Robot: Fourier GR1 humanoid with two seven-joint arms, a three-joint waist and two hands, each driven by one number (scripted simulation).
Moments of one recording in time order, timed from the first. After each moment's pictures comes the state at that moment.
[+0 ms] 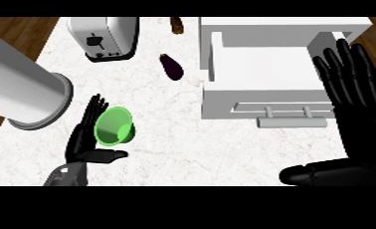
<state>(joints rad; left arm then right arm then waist) -0.27 0.16 0.20 -0.60 0.05 -0.27 -0.83 -0.10 -0.08 -0.04 -2.09 -0.15 0.12 0.18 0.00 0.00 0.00</state>
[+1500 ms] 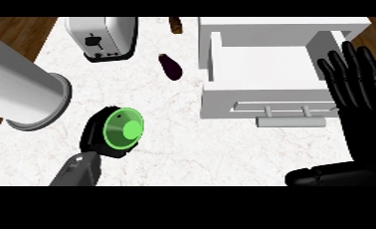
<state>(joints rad) -0.41 0.14 0.20 -0.40 0.10 -0.38 -0.93 -0.09 -0.09 -0.06 -2.10 -0.17 0.14 0.17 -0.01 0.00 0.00</state>
